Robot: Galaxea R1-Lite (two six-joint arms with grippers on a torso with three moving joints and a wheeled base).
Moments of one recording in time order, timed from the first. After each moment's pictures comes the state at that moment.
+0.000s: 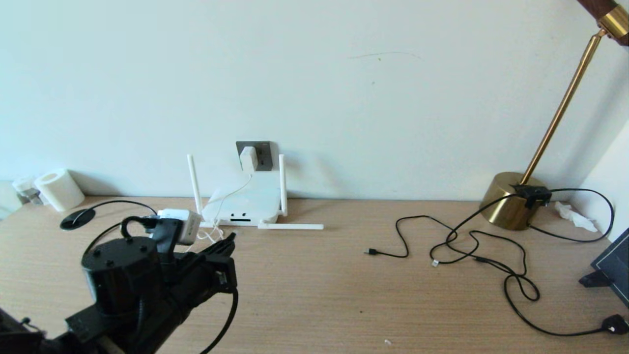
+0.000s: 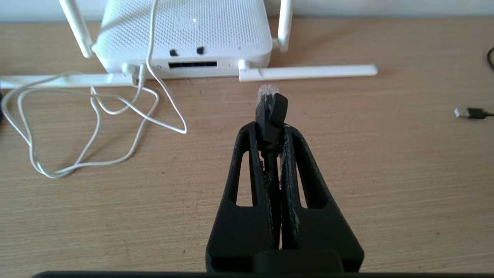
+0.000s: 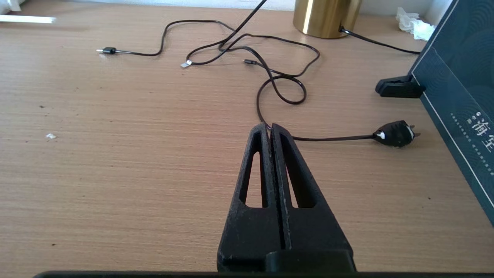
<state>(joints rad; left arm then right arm) -0.51 1.72 -0.29 -1.27 0.35 -0.04 0.00 0.00 -0.03 0.08 0.00 0.00</state>
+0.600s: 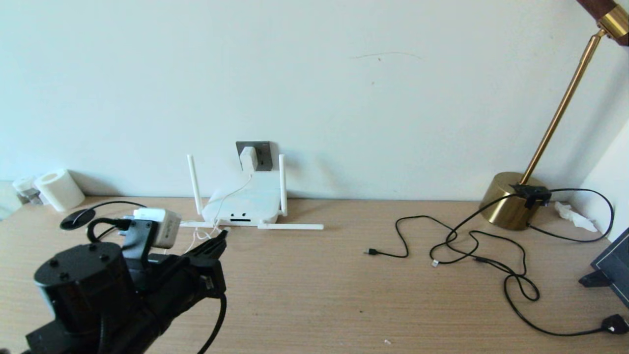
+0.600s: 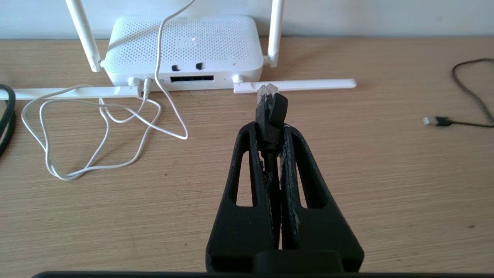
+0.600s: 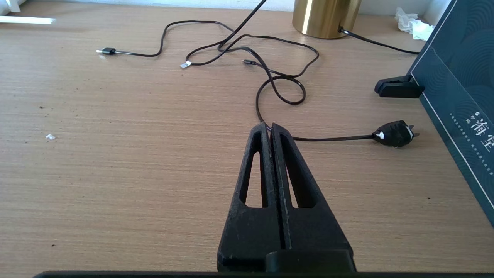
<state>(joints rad) -0.52 1.62 -0.24 -1.26 0.34 -0.05 0.00 0.00 -0.03 0.08 0.00 0.00</state>
